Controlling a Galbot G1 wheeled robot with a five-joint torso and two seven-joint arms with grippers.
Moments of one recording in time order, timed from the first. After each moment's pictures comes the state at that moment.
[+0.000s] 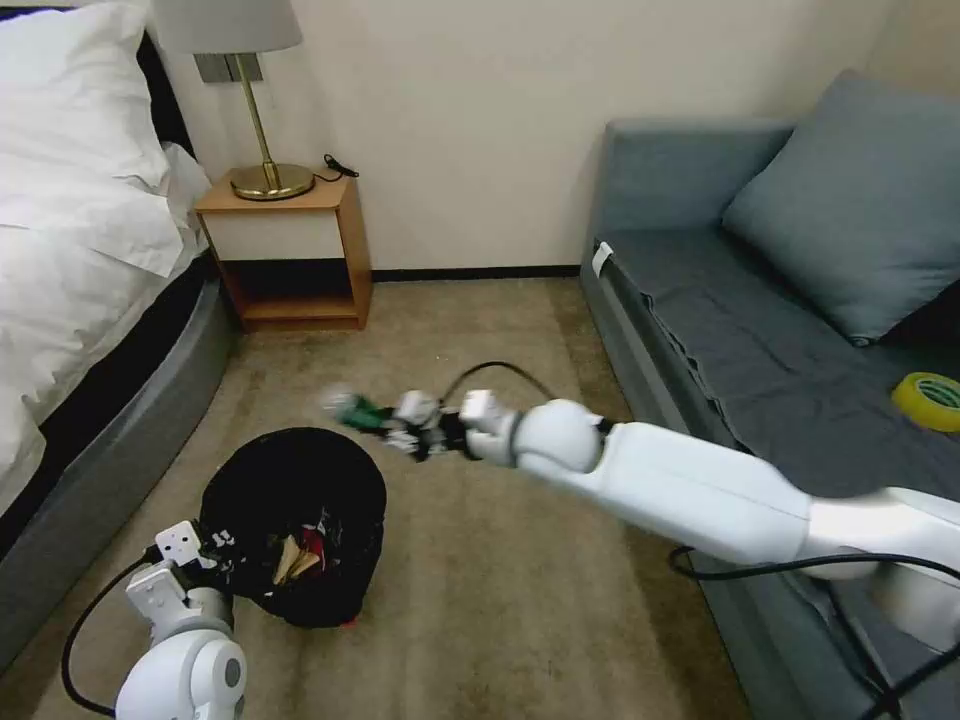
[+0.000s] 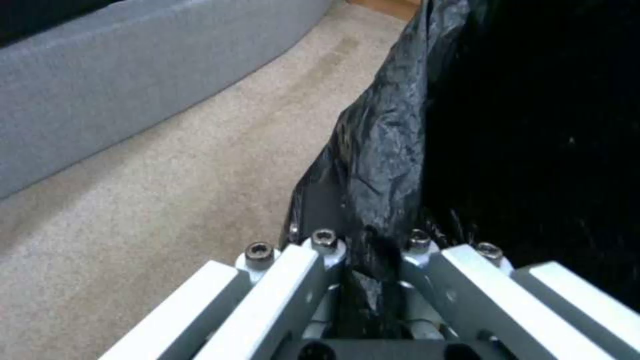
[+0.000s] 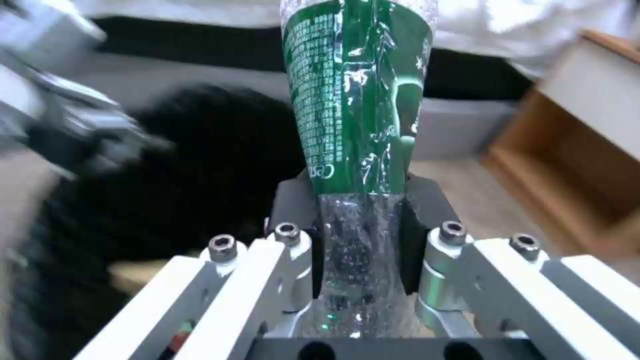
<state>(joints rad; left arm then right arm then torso) 1.51 -1.53 -0.79 -2.07 -0.39 0.45 -0.34 -0.11 1.16 -0.90 1.63 0.71 -0.19 -0.11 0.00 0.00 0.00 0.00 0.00</state>
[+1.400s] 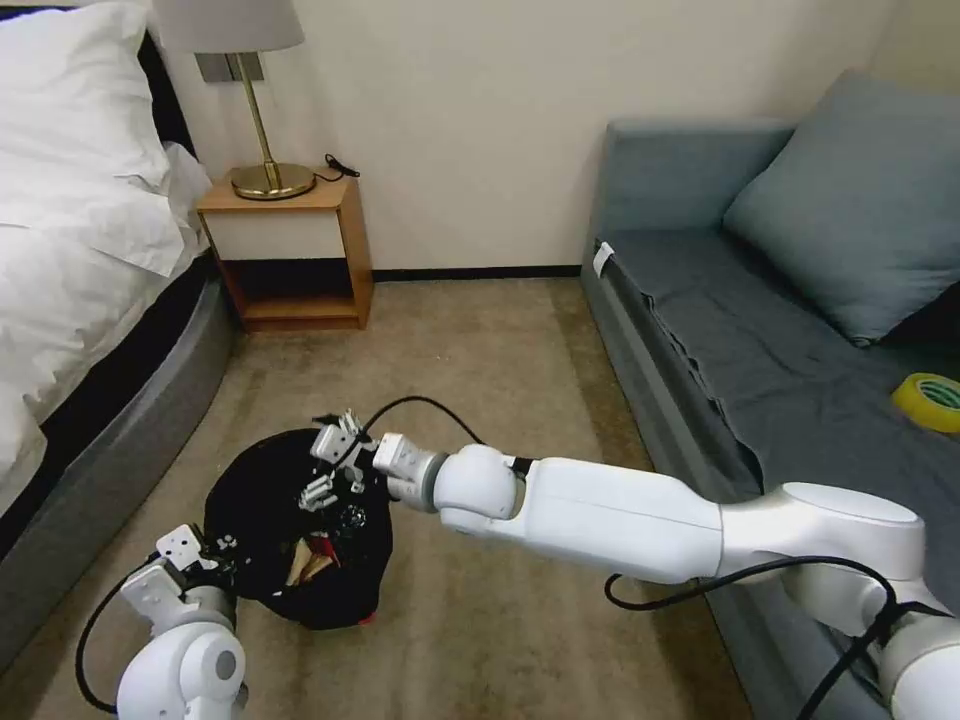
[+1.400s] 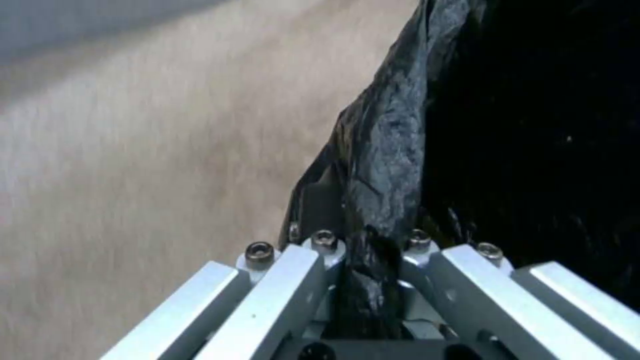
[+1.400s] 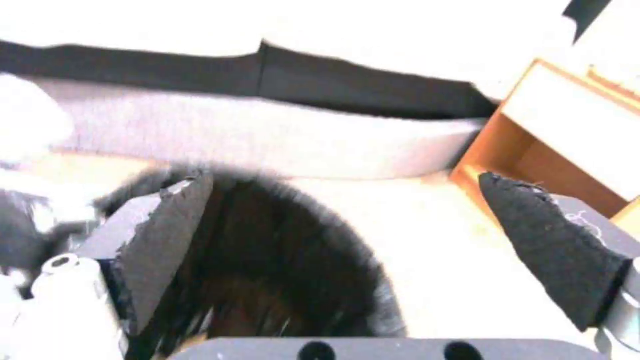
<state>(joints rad) 1.48 -1.52 -0.80 -2.05 -0.70 0.55 -0.53 -0.12 1.21 -0.92 1.65 0.69 -0.18 0.08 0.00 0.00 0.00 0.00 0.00</state>
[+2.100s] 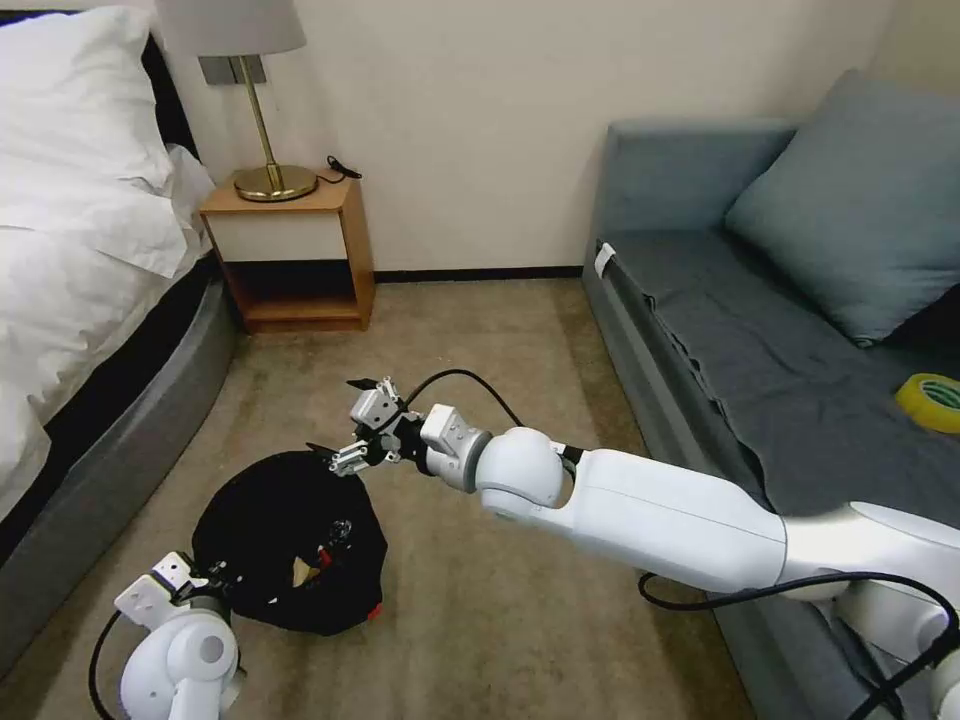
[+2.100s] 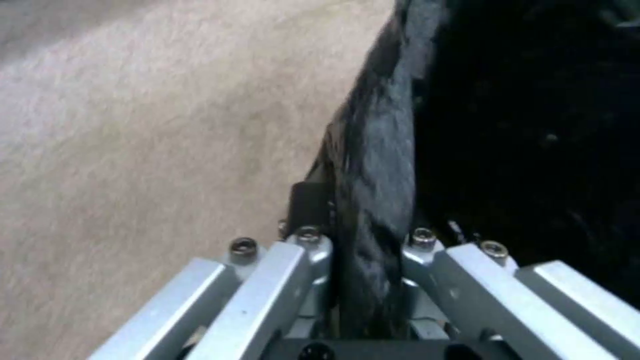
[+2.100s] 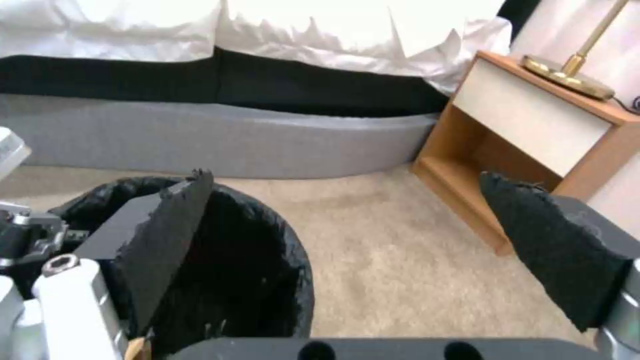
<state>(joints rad) 1.45 -1.50 -0.82 -1.95 -0.75 0.50 -0.56 -0.18 1.10 -0.83 1.72 0.68 -0.18 0.09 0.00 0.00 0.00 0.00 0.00</state>
